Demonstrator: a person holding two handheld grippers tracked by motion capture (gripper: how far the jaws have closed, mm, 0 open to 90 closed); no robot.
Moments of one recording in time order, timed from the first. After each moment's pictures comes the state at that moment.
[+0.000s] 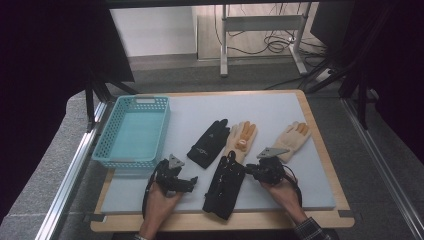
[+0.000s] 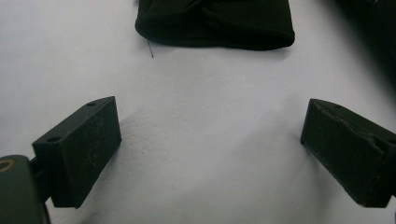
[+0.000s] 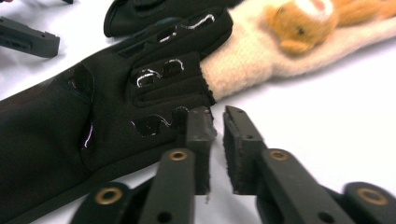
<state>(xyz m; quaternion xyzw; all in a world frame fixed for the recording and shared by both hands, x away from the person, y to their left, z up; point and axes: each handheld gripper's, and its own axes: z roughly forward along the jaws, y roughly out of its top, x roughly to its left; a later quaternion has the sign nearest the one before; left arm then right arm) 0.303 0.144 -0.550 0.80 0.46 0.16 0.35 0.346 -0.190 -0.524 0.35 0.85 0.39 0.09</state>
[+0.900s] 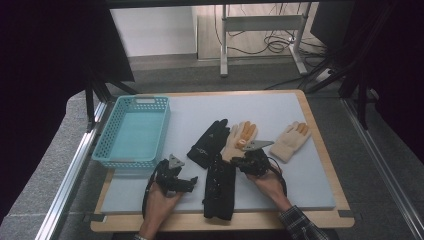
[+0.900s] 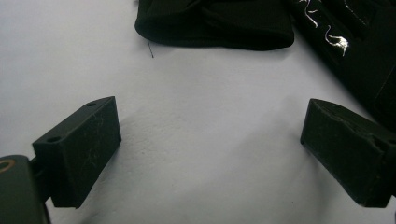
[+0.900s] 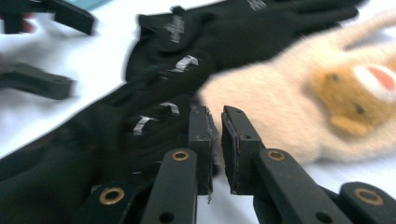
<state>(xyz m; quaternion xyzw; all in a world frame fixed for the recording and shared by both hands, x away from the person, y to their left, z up) 0.303 0.144 -0.550 0.80 0.46 0.16 0.35 0.364 -0.150 -0.519 0.31 0.85 0.42 0.09</state>
